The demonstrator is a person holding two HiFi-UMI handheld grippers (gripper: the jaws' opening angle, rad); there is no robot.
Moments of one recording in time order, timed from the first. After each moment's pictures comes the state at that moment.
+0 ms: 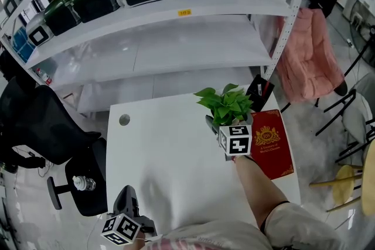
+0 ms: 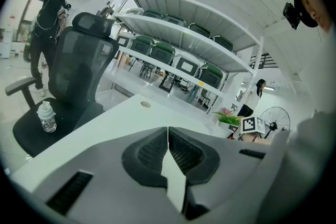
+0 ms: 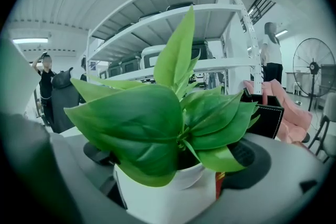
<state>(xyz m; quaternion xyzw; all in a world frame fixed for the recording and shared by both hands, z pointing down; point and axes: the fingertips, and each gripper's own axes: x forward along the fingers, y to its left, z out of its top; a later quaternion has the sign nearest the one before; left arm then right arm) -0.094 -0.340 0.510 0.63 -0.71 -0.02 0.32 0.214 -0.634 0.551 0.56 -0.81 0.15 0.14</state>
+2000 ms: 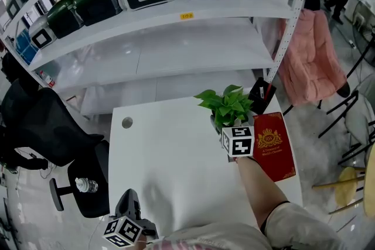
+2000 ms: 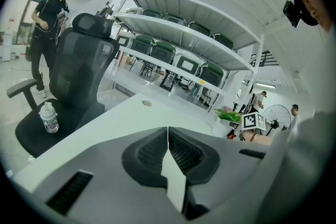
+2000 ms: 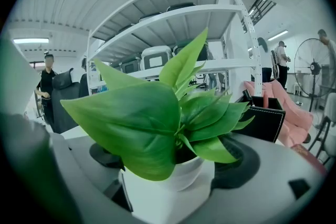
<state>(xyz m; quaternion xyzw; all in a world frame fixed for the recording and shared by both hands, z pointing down) -0.093 -0.335 0.512 0.63 -0.71 -0.01 0.32 0.216 -0.638 0.547 0.55 -0.81 0.15 0.13</state>
